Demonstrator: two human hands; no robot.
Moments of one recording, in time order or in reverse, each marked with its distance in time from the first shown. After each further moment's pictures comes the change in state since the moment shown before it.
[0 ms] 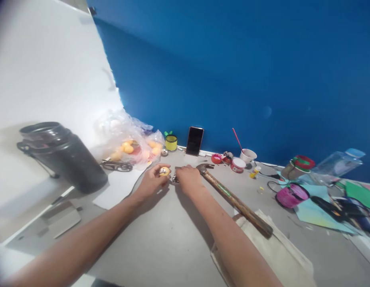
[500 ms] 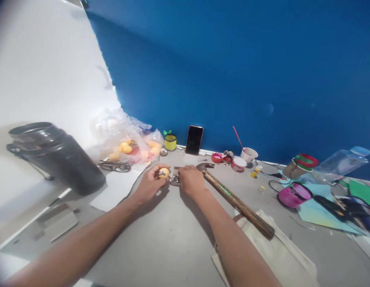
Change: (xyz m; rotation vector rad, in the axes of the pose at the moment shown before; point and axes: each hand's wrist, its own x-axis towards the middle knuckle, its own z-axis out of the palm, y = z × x) left_hand -0.002 0.001 0.001 0.062 -0.006 0.037; right_hand -0.003 0.015 0.028 0.266 0.219 0.071
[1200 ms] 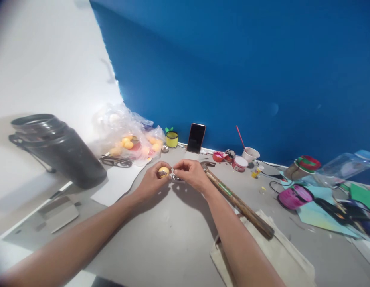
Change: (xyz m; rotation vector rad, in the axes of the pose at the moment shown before) left_hand -0.006 0.004 0.000 0.101 -0.041 0.118; right_hand 0.000 0.005 -0.017 1.256 -0.043 0.067
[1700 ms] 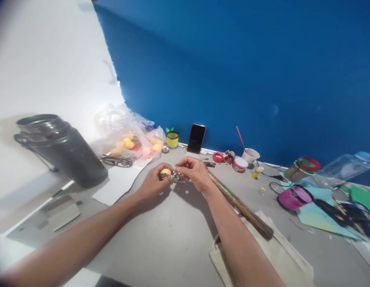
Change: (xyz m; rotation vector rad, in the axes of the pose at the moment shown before) left_hand -0.002 -0.007 0.002 0.048 -0.039 0.055; right_hand 0.001 -0.002 -0.001 0.276 0.054 0.071
